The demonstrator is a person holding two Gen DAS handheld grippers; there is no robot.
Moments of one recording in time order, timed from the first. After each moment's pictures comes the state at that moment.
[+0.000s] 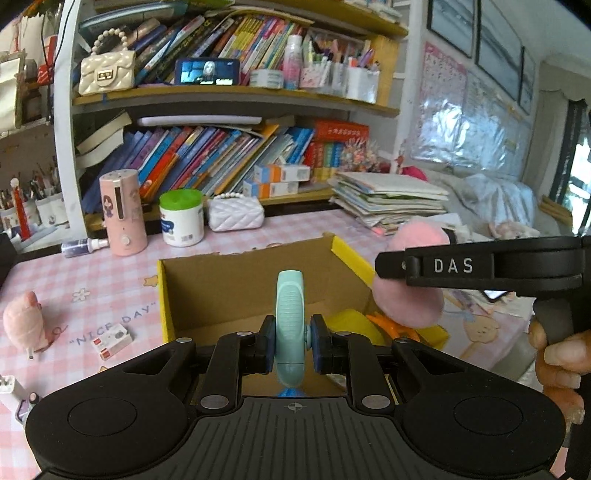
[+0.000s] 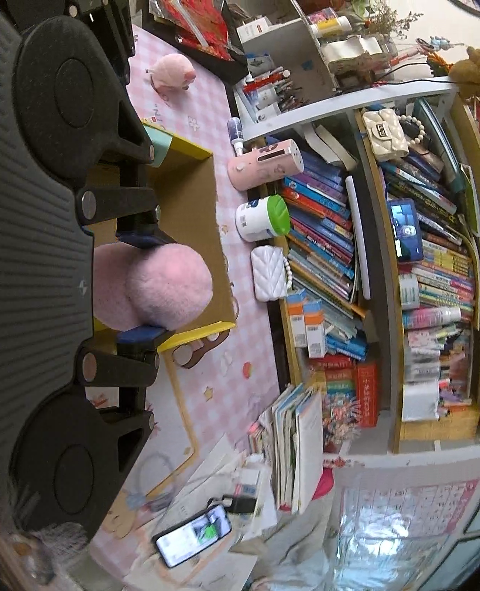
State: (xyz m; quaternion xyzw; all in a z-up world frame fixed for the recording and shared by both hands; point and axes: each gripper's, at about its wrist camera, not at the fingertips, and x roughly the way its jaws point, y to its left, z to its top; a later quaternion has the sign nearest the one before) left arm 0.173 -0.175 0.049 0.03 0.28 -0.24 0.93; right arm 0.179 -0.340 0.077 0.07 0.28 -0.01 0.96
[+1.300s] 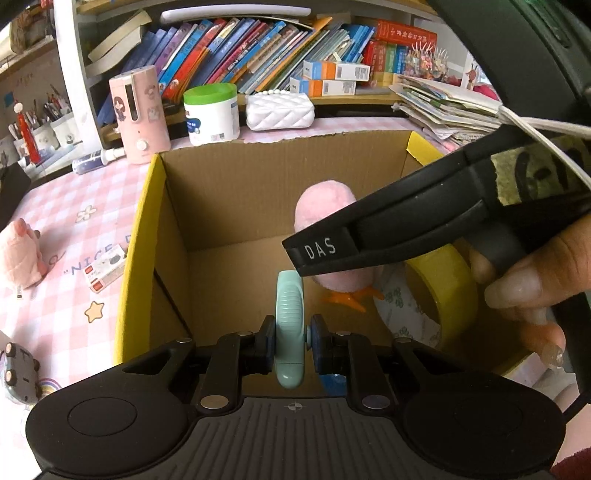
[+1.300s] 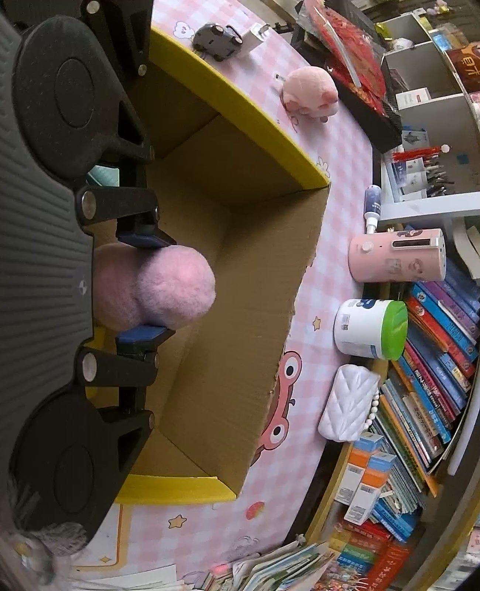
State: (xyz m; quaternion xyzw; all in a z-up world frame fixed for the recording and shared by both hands) left arm 0.235 -0.206 -0.020 0.06 0.42 -0.15 0.89; right arm 0.329 -0.292 -0.006 -0.08 0.43 0.18 0.88
